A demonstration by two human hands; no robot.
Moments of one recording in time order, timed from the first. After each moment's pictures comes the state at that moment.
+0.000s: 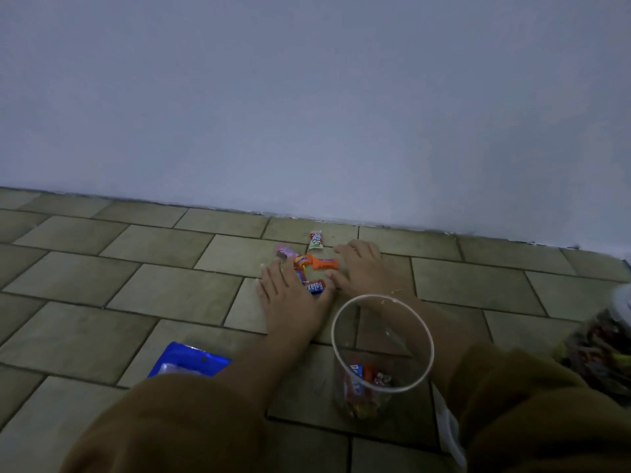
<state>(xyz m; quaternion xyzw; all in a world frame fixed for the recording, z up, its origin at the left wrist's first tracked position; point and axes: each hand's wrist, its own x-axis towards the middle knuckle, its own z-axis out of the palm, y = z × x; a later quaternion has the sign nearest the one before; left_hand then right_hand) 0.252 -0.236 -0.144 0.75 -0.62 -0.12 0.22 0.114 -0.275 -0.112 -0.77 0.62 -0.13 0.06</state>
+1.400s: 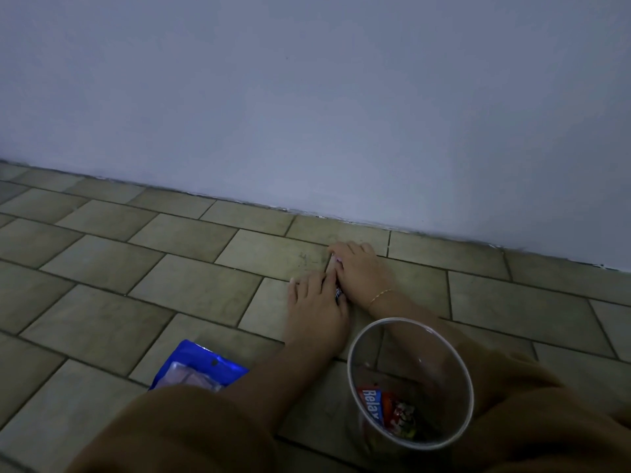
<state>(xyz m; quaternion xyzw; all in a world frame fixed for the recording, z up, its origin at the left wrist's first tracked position) 0.251 -0.240 -0.152 0.70 -0.70 -0.06 0.15 0.154 -0.323 -0.144 -0.82 0.53 -0.19 0.05</state>
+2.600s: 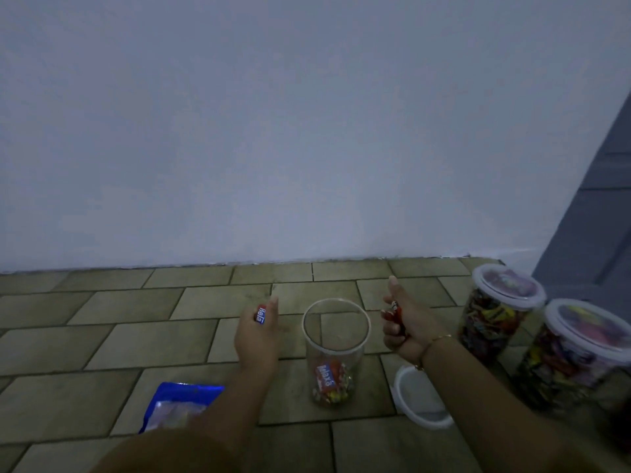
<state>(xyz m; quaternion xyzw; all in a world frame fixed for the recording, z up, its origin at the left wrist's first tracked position) 0.264 -0.185 -0.102 0.65 -0.47 -0.32 0.50 0.049 -0.133 -0.053 -0.18 0.51 -0.59 0.60</state>
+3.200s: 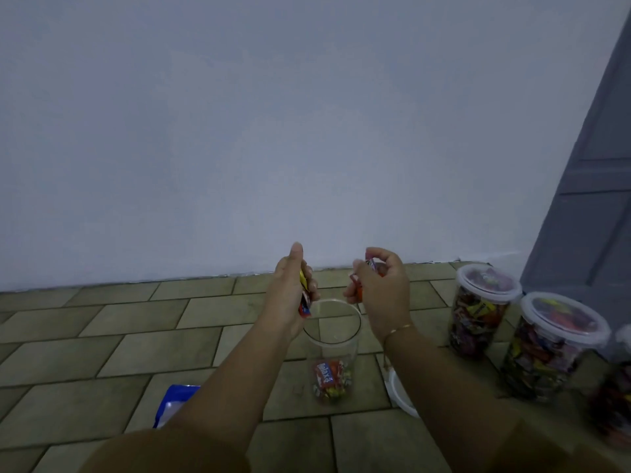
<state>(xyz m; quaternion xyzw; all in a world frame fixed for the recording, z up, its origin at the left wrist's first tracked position) 0.227 -0.155 0.014 0.36 -0.41 -0.64 0.54 0.111 -0.113 0.012 -0.35 0.49 -0.73 0.33</state>
